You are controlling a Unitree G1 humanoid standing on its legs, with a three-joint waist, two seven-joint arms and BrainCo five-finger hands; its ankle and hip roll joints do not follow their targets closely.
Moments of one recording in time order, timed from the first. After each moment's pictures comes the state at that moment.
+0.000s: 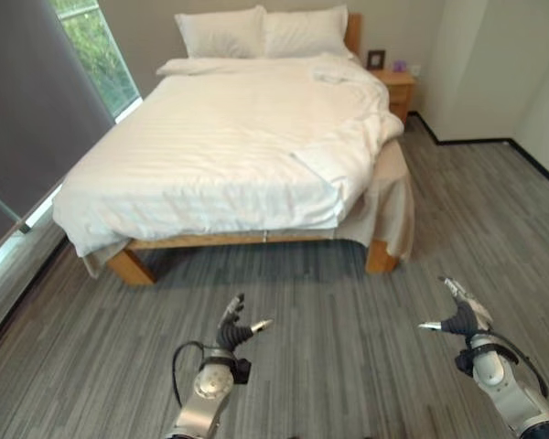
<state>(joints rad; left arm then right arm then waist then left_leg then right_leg) 0.10 0.32 -0.20 0.34 -0.06 -0.13 0.22 0.07 -0.57 0.20 0.31 -0.39 -0.08 -0.29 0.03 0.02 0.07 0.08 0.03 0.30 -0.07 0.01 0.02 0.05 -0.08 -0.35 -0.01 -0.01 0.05</state>
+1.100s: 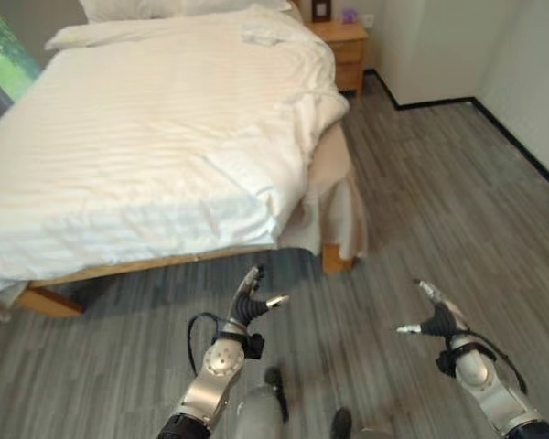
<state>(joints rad) -0.02 0.29 -0.29 0.29 -0.12 -0.14 0.19 0.06 -0.52 0.29 0.34 -0.32 -0.09 -0.22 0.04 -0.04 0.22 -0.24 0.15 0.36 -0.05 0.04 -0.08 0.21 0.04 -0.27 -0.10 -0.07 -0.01</state>
